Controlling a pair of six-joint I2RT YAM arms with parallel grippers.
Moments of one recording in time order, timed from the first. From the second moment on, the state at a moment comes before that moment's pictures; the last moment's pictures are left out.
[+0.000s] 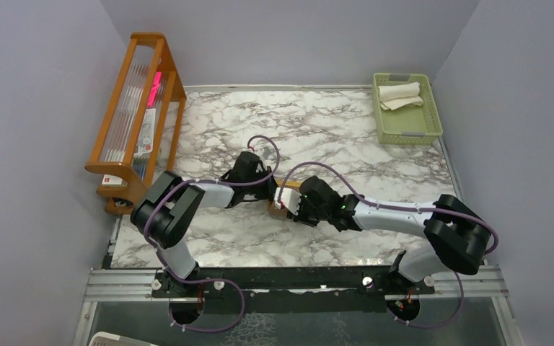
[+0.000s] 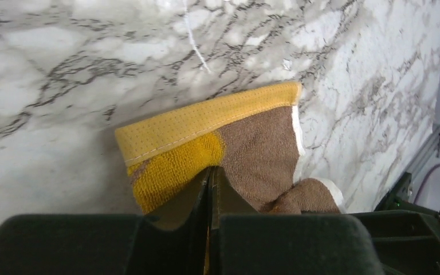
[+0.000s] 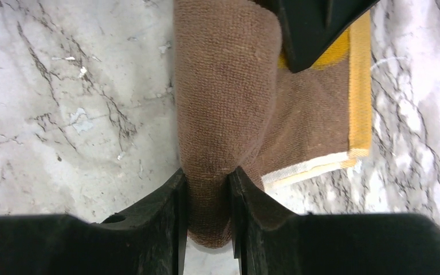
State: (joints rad) left arm -0.55 1.73 0.70 0.30 0.37 -0.67; right arm 0.96 1.45 0.70 -0.07 -0.05 -0.44
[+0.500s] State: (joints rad) left arm -0.53 1.71 0.67 0.36 0.33 -0.65; right arm 0.94 1.58 0.83 -0.08 -0.26 -0.54
